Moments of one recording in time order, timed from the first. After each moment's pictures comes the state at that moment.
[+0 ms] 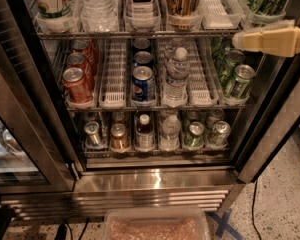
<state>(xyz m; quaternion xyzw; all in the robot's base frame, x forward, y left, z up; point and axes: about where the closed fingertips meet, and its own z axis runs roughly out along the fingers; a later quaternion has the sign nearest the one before) 0.536 -0.239 1.069 -0.25 0.71 0.02 0.65</state>
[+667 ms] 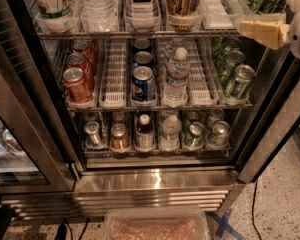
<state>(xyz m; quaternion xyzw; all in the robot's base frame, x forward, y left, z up) 0.556 -0.235 1.072 -0.26 0.69 -0.03 0.68</state>
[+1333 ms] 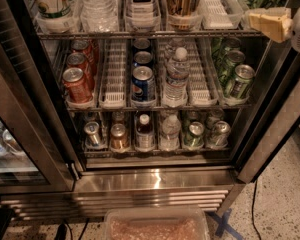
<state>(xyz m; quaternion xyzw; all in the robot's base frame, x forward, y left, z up) 0.575 -0.259 1.081 -0.24 0.67 -0.11 0.70</state>
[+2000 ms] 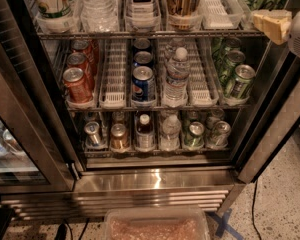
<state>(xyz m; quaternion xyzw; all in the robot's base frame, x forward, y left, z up) 0.580 -0.272 1.075 -0.21 0.67 -0.14 0.69</state>
